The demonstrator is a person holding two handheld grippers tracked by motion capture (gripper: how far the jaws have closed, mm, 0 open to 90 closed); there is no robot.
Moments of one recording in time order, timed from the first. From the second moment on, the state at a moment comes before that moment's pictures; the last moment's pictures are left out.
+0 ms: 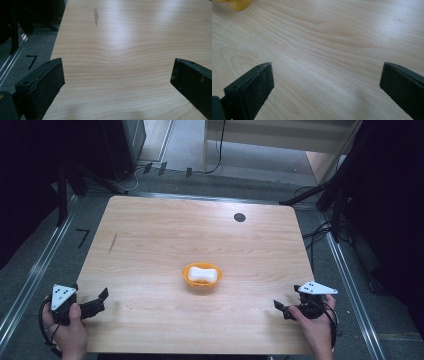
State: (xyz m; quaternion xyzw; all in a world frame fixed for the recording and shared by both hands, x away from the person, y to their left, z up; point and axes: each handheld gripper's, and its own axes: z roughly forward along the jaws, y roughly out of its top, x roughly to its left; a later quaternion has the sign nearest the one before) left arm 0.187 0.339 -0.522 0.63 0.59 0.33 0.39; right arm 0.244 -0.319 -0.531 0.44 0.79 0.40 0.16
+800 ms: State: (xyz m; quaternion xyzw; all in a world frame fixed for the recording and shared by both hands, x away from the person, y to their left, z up) left arm 0.186 0.339 -0.522 0.62 0.59 0.33 0.39; right arm 0.214 -0.356 -0.537 0.48 0.76 0.41 0.18
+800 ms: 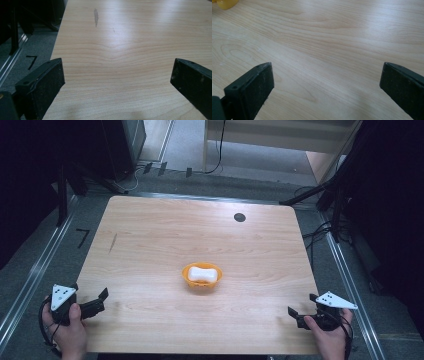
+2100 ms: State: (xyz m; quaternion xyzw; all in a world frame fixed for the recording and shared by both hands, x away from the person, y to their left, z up) left arm 0.186 0.337 -0.522 0.63 0.58 0.33 0.39; right arm 0.183 -0.380 -0.552 0.49 0.73 0.42 0.24
